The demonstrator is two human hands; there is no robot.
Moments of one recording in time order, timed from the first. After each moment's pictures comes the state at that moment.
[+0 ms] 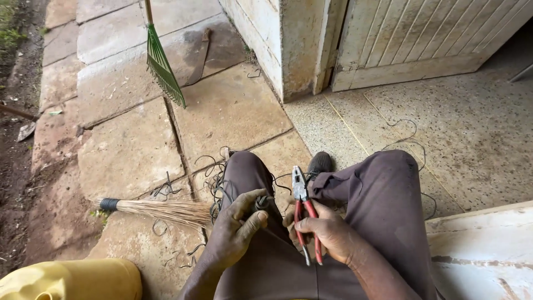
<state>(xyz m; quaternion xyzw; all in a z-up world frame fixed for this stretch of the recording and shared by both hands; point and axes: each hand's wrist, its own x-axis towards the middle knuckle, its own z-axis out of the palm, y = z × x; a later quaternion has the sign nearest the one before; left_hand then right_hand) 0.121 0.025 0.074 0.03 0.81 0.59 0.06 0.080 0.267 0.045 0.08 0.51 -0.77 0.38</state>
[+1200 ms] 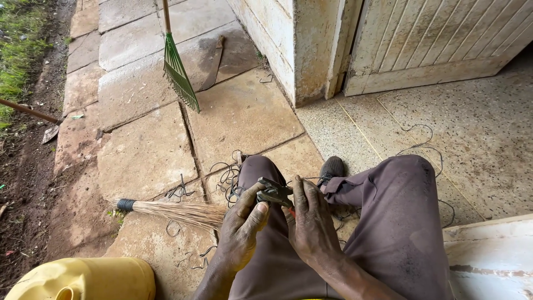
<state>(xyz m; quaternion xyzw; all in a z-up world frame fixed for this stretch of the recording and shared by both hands) 0.124 0.024 0.074 -0.01 0.68 0.73 -0.02 0.088 0.202 0.029 -0.26 0.88 -0.35 -0.18</state>
